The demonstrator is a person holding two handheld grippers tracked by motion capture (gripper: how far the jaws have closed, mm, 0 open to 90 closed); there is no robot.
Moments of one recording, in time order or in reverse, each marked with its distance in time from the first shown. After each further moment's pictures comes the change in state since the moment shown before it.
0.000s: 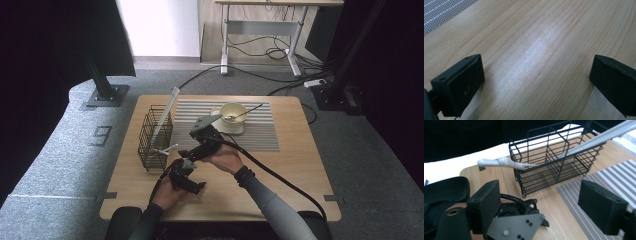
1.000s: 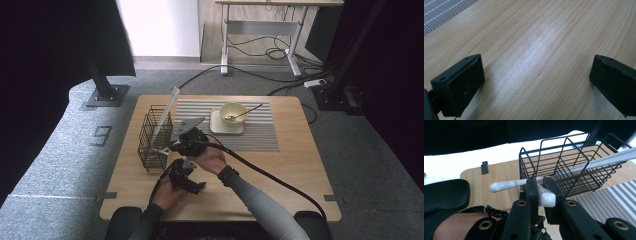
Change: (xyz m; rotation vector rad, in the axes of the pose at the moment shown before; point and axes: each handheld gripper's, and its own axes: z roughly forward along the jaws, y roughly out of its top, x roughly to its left) left arm 0.000 0.000 0.000 0.003 0.001 0.001; right arm 0.018 0.016 0.030 -0.010 0.016 -0.092
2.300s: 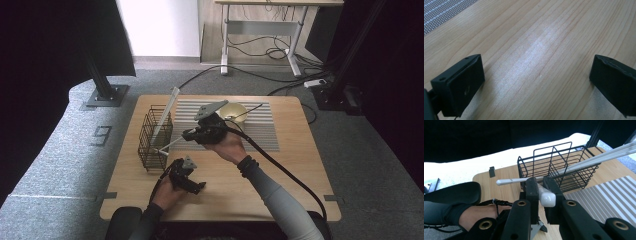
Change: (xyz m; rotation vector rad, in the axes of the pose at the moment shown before) left arm 0.000 0.000 0.001 -0.008 0.000 -0.005; right arm -0.025 0.013 -0.066 -0.027 0.042 0.045
